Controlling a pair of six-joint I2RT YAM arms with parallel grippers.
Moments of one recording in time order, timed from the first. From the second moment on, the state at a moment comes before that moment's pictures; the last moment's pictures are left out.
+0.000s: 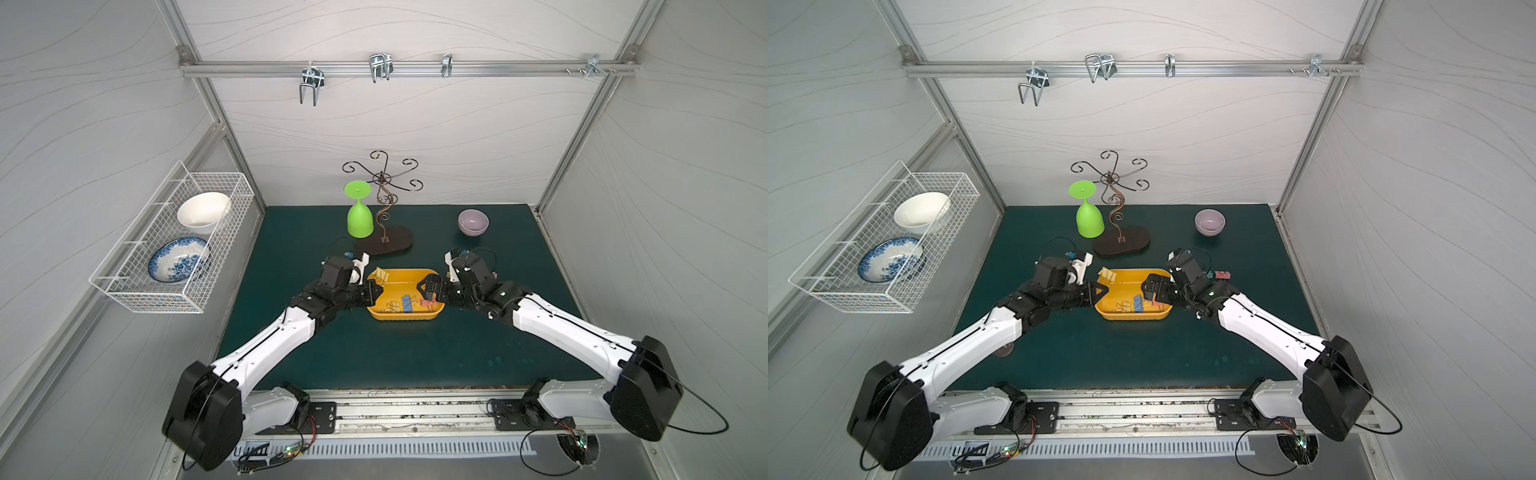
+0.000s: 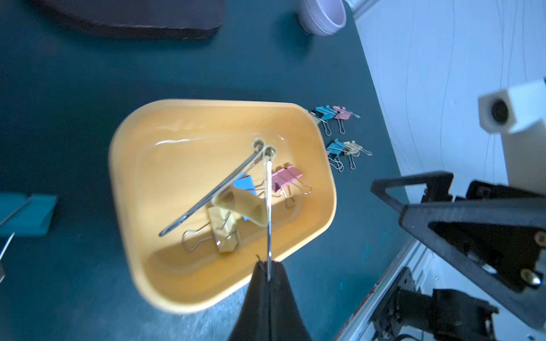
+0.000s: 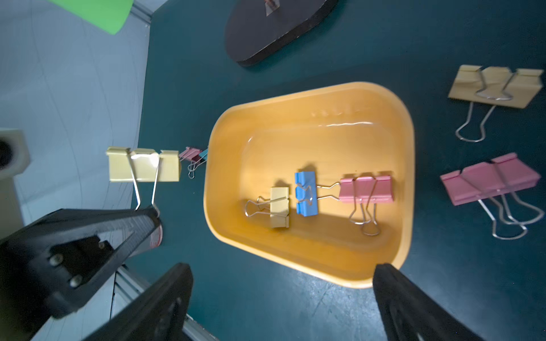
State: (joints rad) left arm -0.39 1.11 0.68 -0.25 0.40 -0.62; right arm 0.80 1.29 0.92 -0.38 -0.09 0.78
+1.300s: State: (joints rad) left arm 0.26 1.29 0.44 -0.43 0.94 -0.92; right arm 1.02 1.46 1.13 -0.43 -0.01 0.68
